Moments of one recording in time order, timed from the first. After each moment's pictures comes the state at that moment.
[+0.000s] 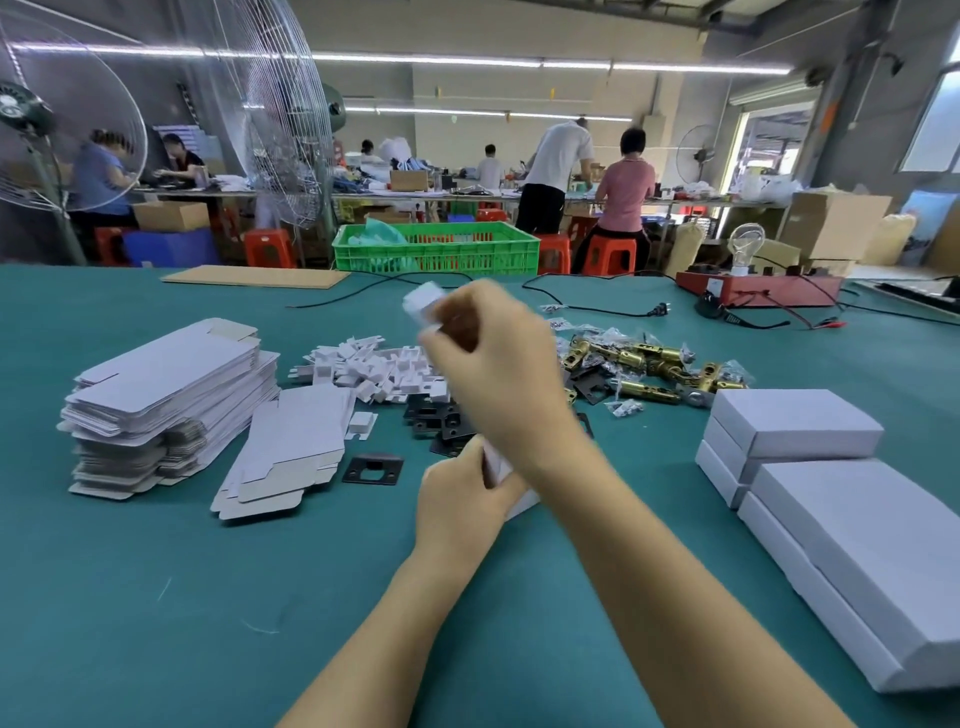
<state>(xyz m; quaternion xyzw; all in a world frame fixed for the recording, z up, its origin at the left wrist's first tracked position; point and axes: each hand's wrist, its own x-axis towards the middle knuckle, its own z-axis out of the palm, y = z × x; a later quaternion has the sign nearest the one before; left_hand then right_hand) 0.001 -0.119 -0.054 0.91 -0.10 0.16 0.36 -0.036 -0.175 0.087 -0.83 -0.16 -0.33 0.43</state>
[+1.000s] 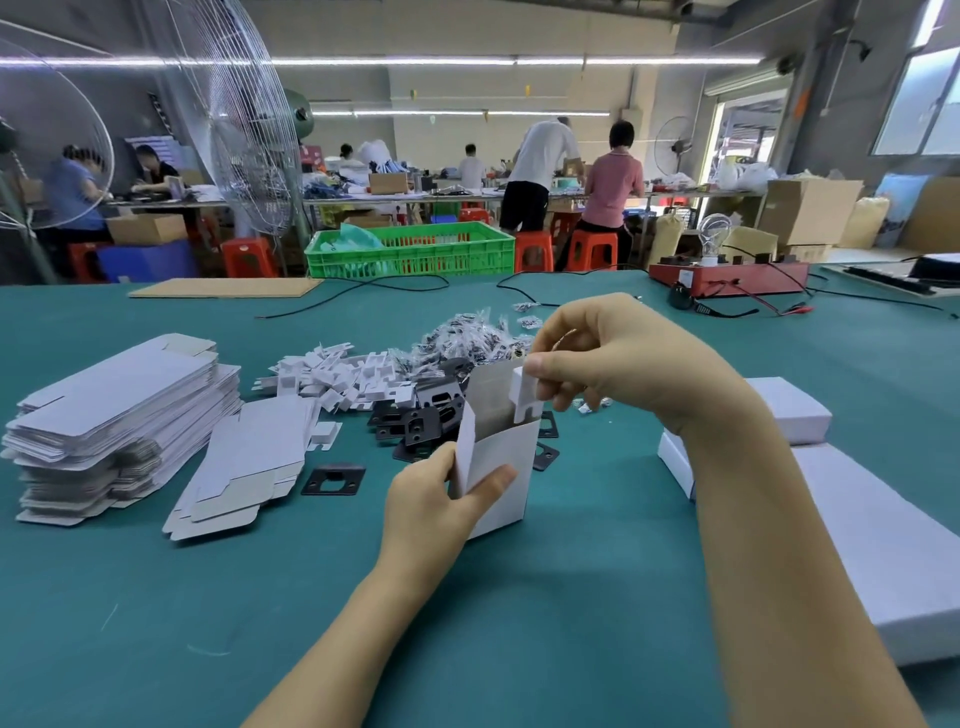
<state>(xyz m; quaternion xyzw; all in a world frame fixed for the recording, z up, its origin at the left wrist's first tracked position) -0.024 -0.130 -0.040 0.81 -0.15 0.17 0.54 -0.055 -0.302 0.110 -0.87 -0.12 -0.06 0.48</state>
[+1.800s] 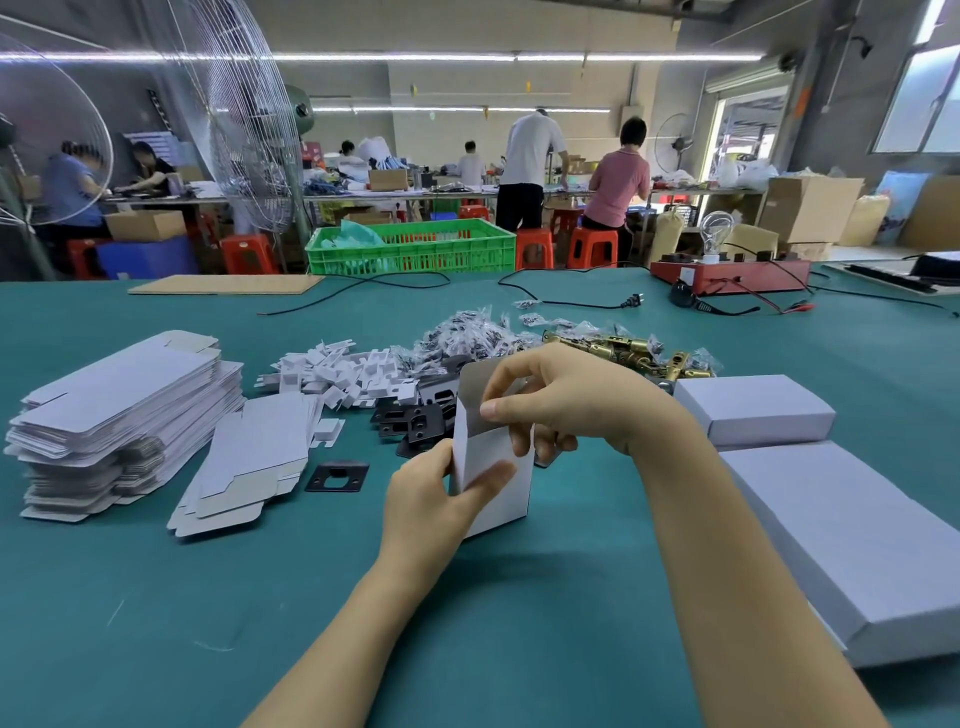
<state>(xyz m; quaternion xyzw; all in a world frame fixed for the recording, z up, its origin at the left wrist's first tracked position) -0.018 -0.127 -0.045 0.81 -0.16 0.18 0.54 -0.036 -0.281 0.085 -0.89 -0.13 0.06 0.43</state>
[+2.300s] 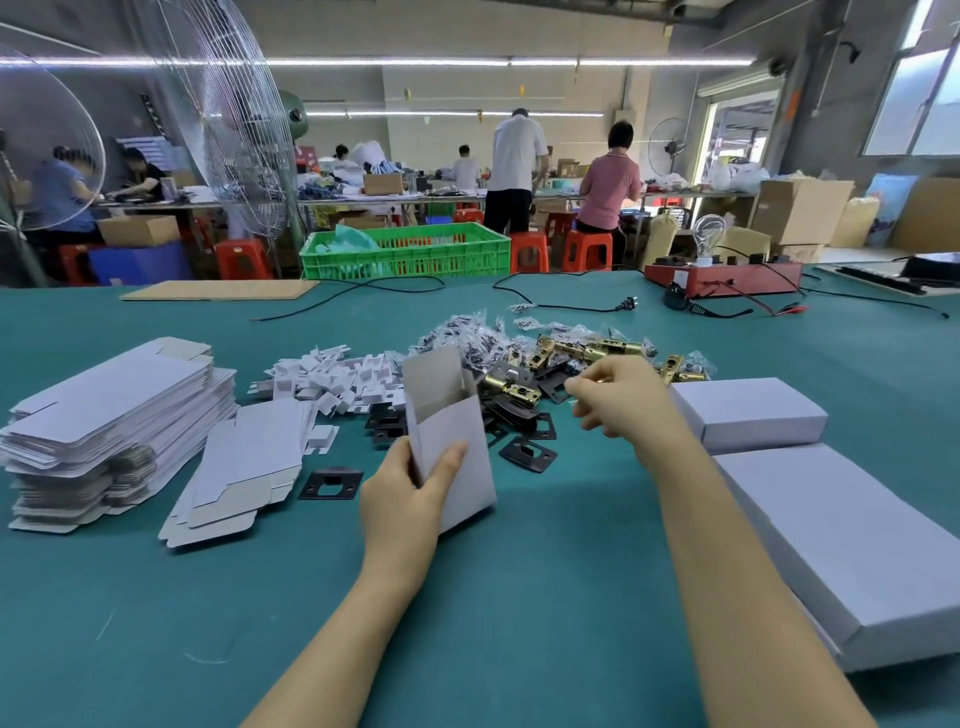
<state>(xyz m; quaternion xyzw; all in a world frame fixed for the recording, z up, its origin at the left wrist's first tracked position) -0.009 -0.120 -0.046 0.77 -0.05 0.21 0.60 -0.005 -0.328 0.041 -0.86 0.10 -0.16 0.46</state>
